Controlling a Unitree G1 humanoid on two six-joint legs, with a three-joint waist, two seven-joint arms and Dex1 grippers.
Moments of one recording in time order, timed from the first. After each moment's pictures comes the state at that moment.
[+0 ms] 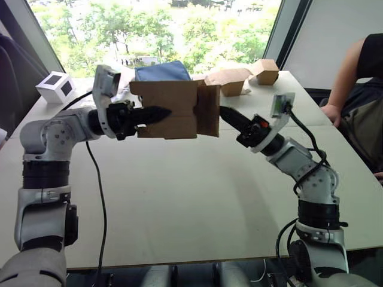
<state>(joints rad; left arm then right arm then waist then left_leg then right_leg) -0.89 0.66 0.14 0.20 -0.84 0.99 -1.25 -0.56 -0.26 -0.25 -0.15 1.13 0.81 0.50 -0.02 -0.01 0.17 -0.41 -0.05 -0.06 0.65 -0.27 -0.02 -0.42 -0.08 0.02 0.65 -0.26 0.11</state>
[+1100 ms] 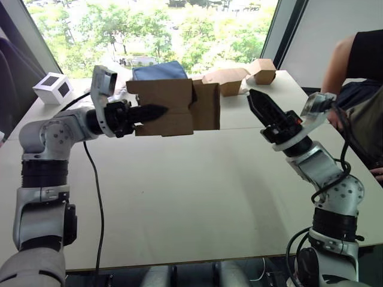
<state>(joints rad) -0.90 0.67 0.14 0.24 -0.84 0.97 -1.24 -0.54 -0.35 -0.34 -0.05 1.28 0.73 0.38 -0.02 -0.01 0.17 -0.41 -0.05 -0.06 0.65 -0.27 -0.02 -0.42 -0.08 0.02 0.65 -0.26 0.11</state>
